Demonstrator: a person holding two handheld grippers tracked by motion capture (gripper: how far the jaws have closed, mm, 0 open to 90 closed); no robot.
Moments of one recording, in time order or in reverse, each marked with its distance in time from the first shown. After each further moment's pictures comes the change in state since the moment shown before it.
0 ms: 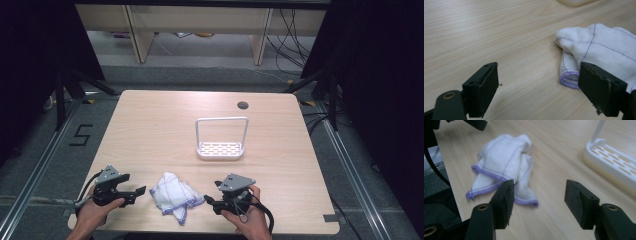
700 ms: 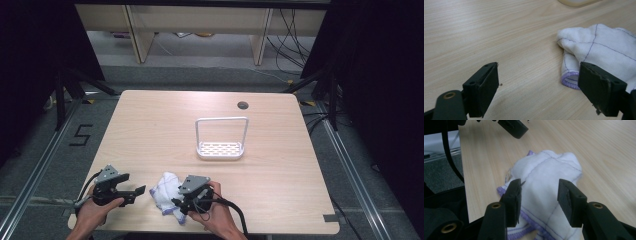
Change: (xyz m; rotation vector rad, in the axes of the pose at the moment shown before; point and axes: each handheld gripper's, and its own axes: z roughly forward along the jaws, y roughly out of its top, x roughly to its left) left arm 0.001 0.000 0.001 -0.013 0.010 -0.010; right arm 0.044 0.037 0.070 0.054 0.134 -0.151
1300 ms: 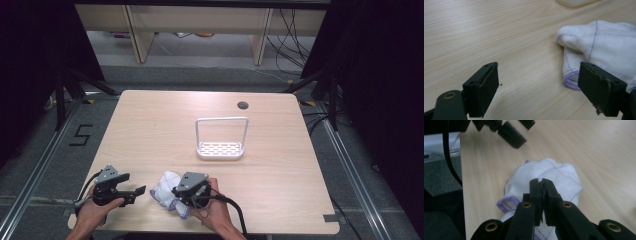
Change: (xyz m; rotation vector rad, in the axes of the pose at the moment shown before) left arm -0.001 0.001 -0.002 0.004 -0.010 0.006; right arm -0.006 0.011 -0.008 -0.043 -0.006 -0.021
